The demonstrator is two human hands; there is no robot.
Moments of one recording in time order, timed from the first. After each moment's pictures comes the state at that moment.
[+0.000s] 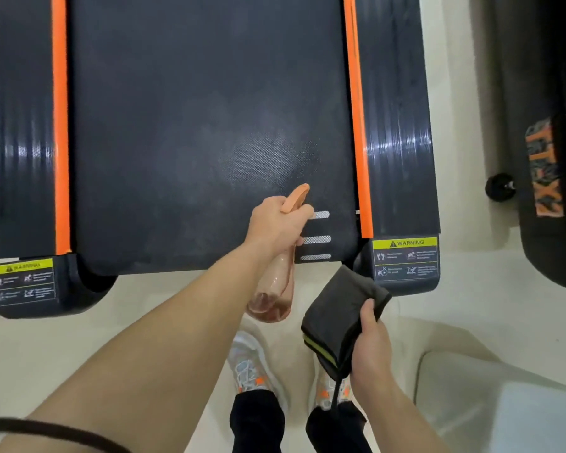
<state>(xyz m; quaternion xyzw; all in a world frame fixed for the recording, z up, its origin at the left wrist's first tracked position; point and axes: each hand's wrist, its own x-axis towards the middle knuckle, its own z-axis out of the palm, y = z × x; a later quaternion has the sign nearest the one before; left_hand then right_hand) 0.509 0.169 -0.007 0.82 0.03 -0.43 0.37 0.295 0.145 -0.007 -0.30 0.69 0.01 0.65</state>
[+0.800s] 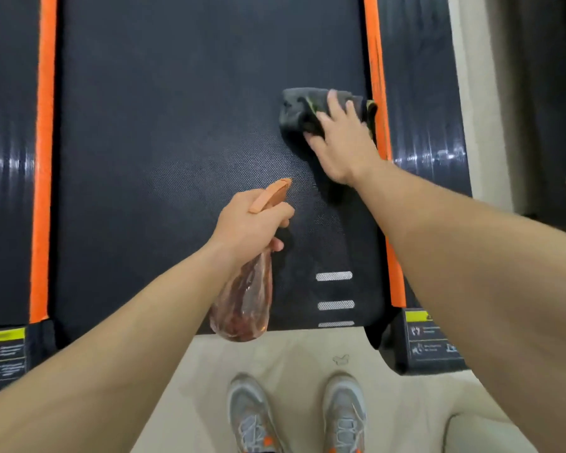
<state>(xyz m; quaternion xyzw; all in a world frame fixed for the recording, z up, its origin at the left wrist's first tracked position) 0.620 0.170 -0.008 0.80 0.02 -0.42 0.42 0.633 -0.041 -0.094 -0.95 0.23 0.09 0.21</state>
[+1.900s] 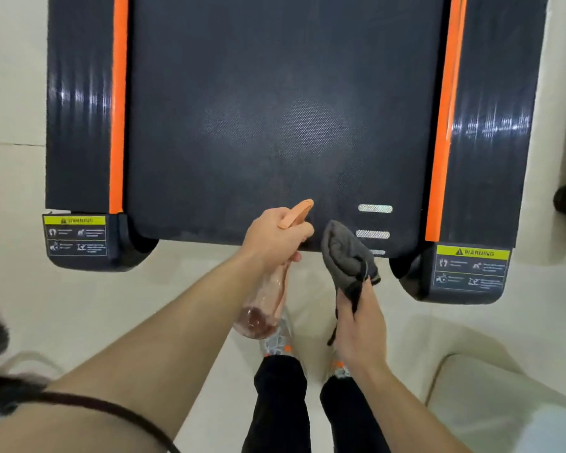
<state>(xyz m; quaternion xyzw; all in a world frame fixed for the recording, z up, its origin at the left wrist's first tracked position) 0.529 0.274 -0.010 0.79 0.10 -0.49 0.36 0.324 0.199 -0.051 -0.74 0.45 0.11 0.49</state>
